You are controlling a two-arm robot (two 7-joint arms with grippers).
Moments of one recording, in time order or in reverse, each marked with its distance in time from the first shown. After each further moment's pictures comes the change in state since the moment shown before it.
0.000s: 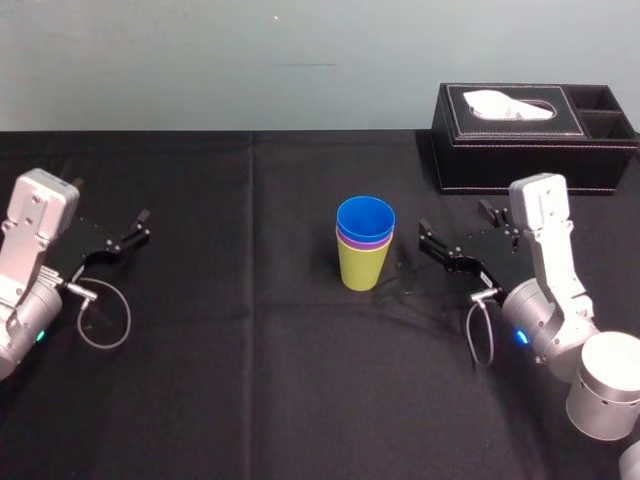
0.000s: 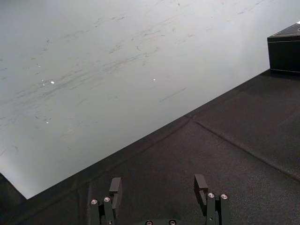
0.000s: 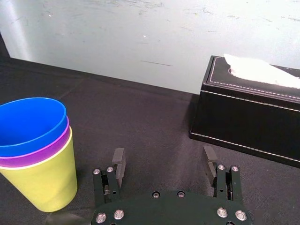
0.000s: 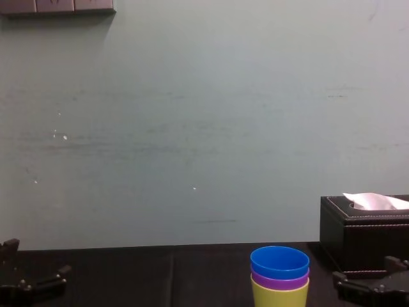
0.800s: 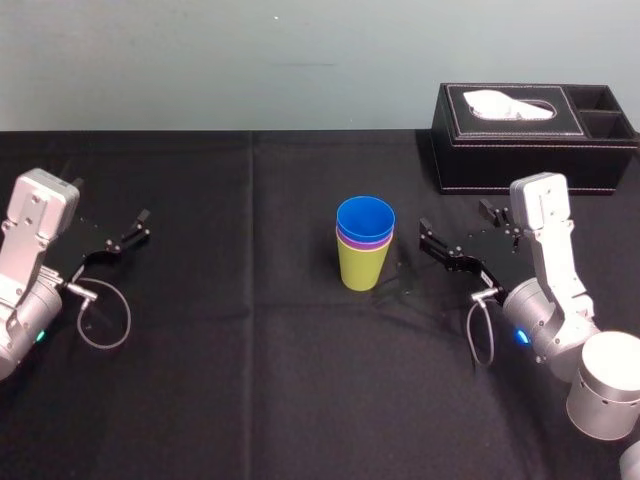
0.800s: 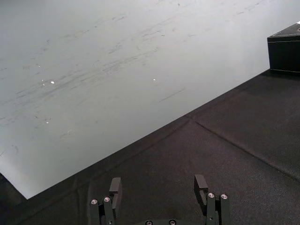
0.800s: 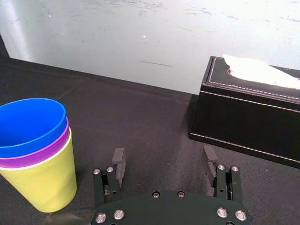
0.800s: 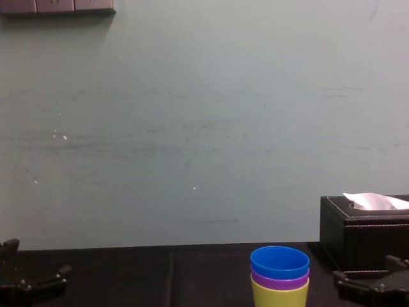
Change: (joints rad) left arm 0.000 0.000 0.000 0.000 0.000 0.000 0.000; right arm 0.000 0.001 0.000 -0.001 0.000 0.000 -0.002
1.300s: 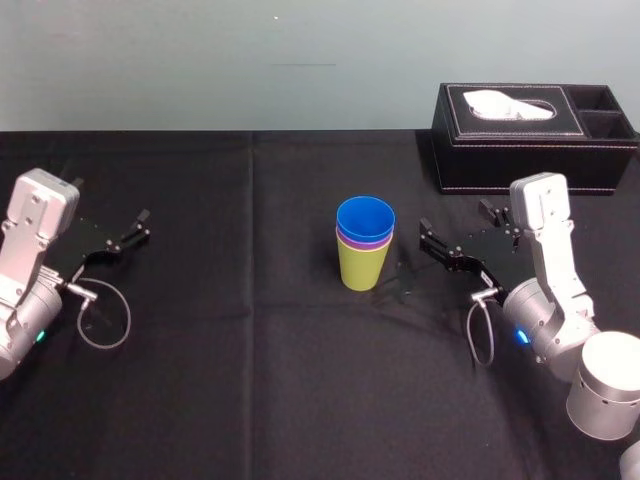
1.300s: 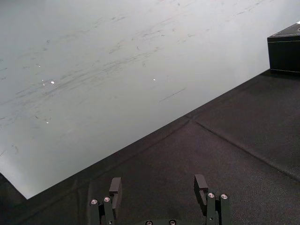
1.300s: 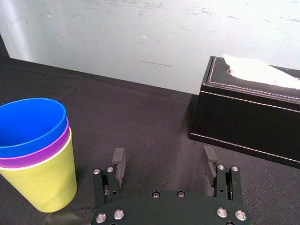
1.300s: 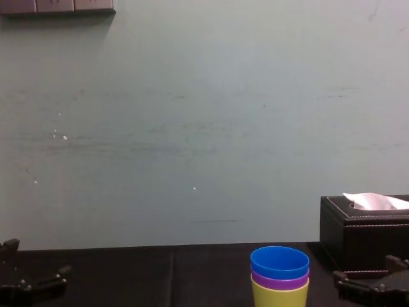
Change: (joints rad) left arm 0.000 0.000 0.000 0.000 0.000 0.000 0.000; right arm 0.000 0.000 0.000 0.000 0.000 0.000 0.000
